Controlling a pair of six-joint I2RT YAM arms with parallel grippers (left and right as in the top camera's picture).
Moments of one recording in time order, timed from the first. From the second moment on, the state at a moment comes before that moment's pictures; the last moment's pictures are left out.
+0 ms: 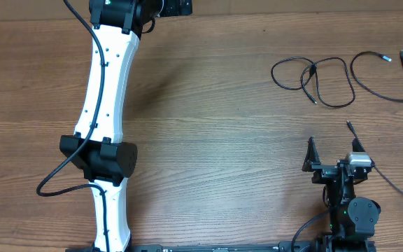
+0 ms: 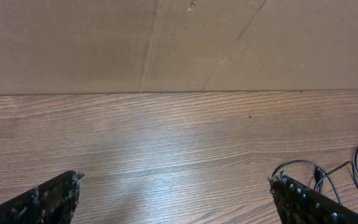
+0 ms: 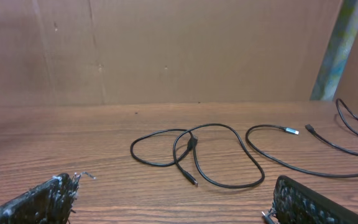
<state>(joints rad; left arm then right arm) -0.22 2.25 2.61 -1.05 0.12 -0.26 -0.07 0.01 0.02 -0.04 -0.02 0.00</state>
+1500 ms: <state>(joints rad) -0.16 2.24 2.61 -1.06 0.02 -0.27 -0.07 0.01 0.02 -0.04 -0.02 0.00</state>
